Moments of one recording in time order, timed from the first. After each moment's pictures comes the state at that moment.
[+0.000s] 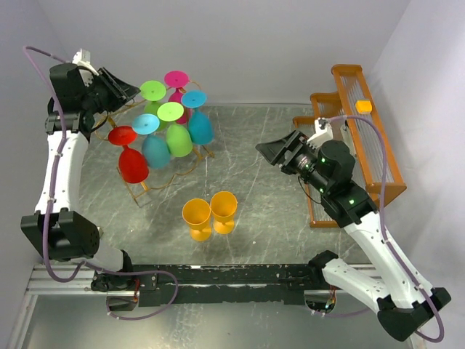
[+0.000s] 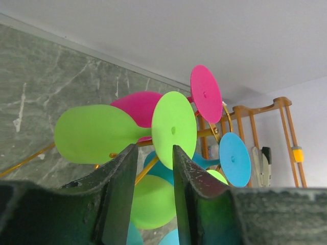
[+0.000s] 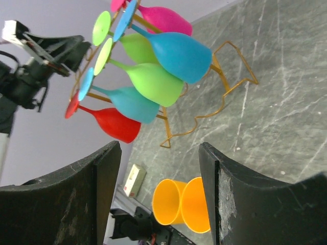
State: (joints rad) left arm 0.11 1.49 1.59 -0.38 0.47 -0.67; right arm 0.51 0.86 1.03 -0.30 -0.08 0.88
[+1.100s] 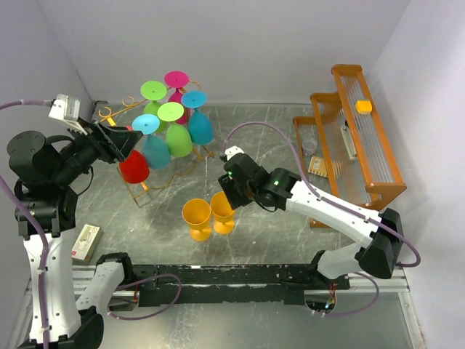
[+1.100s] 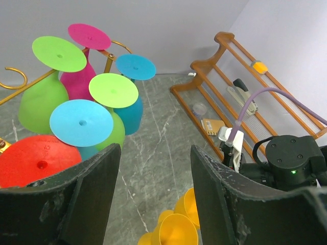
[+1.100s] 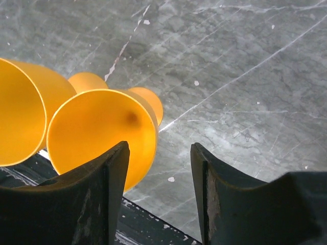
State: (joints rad) left arm 0.10 0.83 1.33 -0.49 0.66 -0.39; right arm 0.98 1.37 1.23 -0.76 0.23 0.32
